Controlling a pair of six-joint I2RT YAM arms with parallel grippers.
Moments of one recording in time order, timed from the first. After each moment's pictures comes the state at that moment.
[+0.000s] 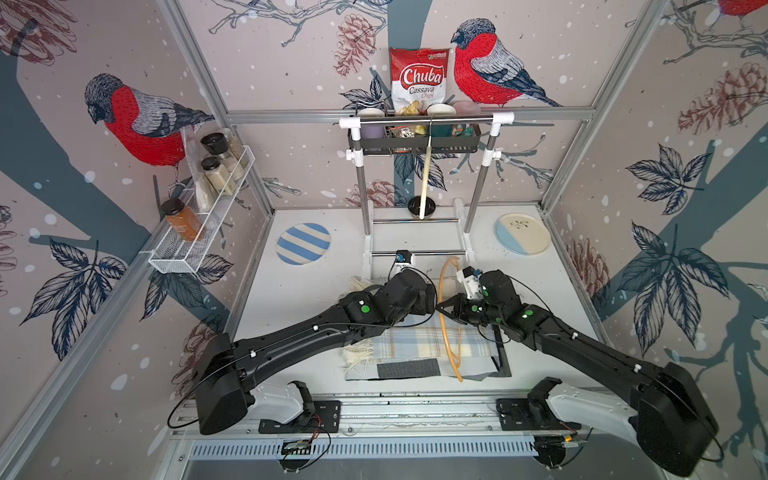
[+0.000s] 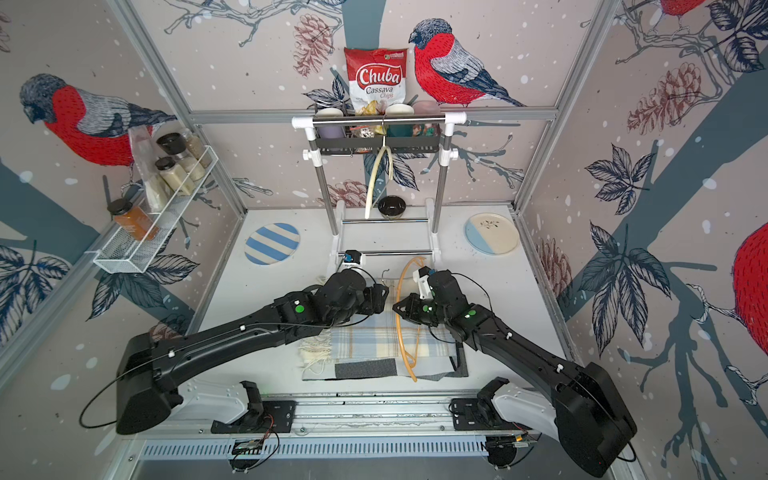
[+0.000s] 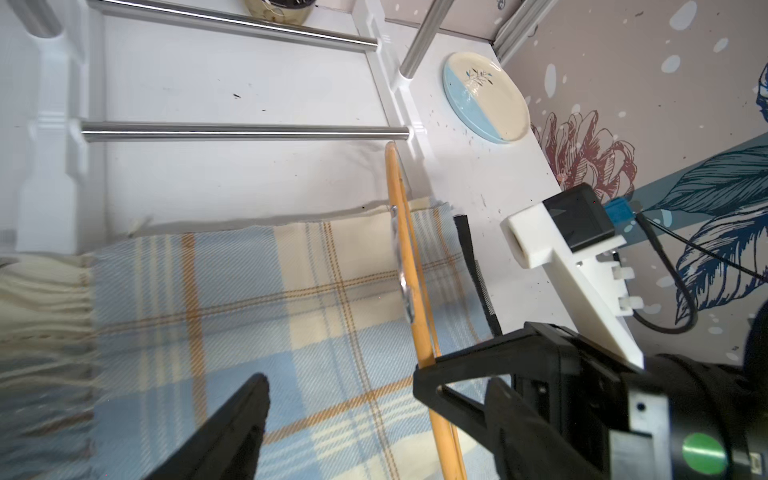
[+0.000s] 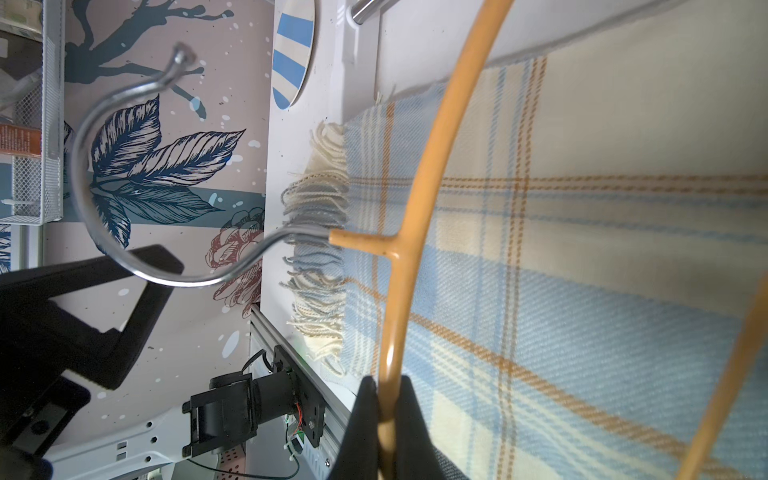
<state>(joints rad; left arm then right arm) -1.02 1.38 1.11 -0.41 -0.26 -0.73 0.65 1.12 0.60 -0.14 -0.45 0.83</state>
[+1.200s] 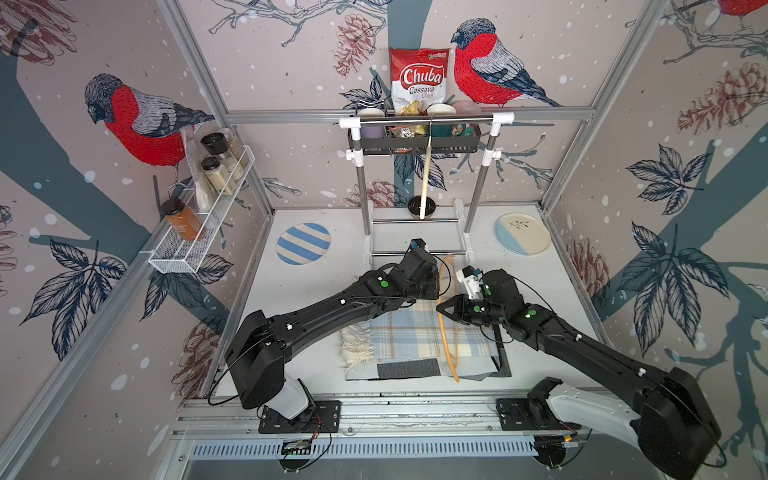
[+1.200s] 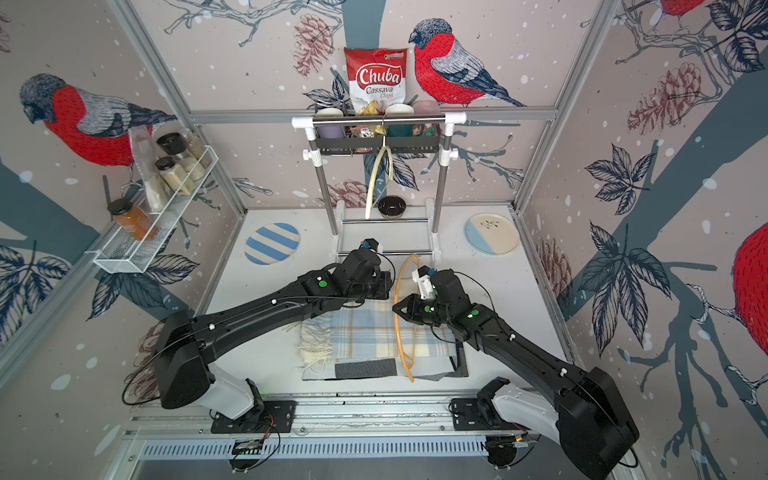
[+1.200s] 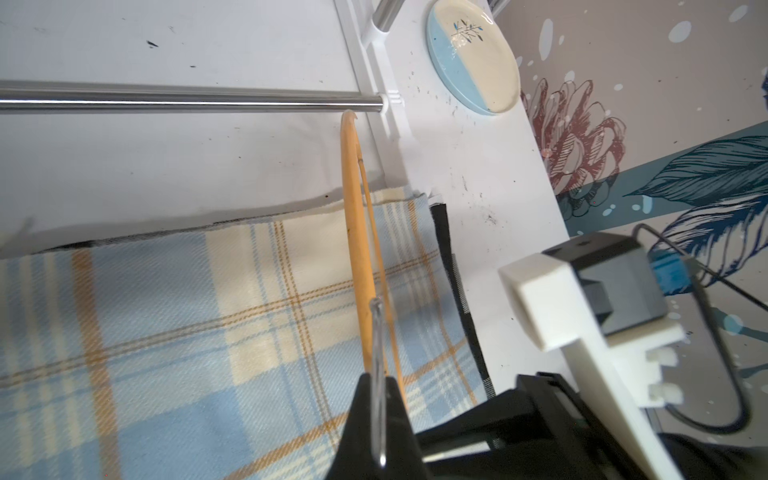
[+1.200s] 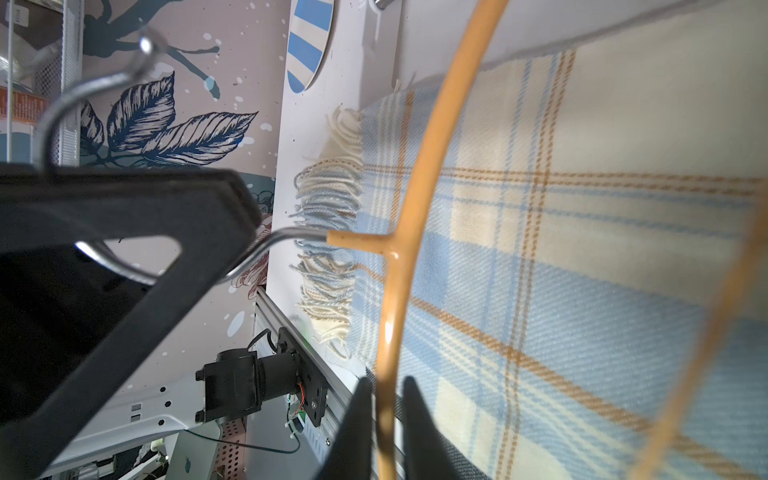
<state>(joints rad) -0.93 1.54 1.24 -0.47 -0.11 -0.72 0.59 1.08 0.61 -0.20 -0.49 0.77</state>
